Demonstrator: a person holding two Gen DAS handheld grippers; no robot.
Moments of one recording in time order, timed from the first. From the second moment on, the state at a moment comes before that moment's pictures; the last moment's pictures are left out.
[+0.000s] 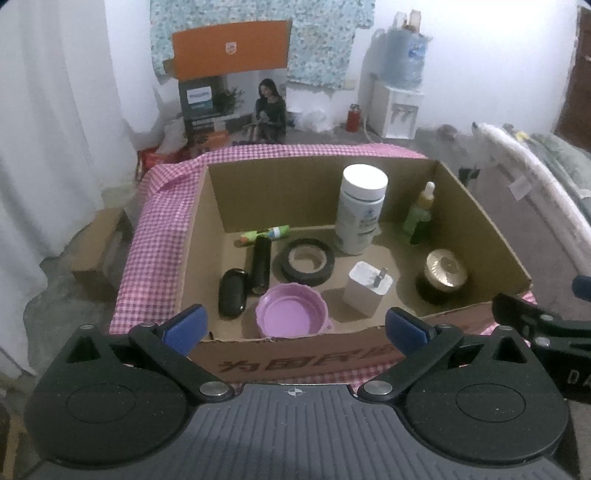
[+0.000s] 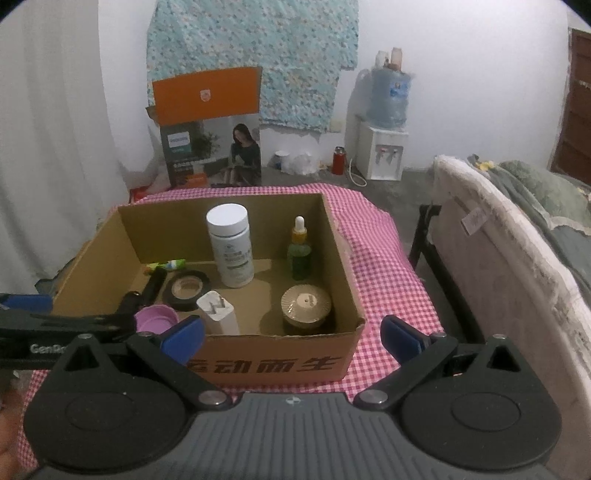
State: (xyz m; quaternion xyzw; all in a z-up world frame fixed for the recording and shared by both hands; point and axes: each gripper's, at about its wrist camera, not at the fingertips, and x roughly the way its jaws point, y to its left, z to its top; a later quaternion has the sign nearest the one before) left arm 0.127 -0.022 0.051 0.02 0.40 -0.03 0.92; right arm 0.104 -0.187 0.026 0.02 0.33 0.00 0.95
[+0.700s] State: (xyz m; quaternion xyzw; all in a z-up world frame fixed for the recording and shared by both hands) left arm 0.127 -0.018 0.053 0.03 0.41 -0.01 0.91; right arm 0.119 -0.185 0.016 0.03 0.35 0.01 0.94
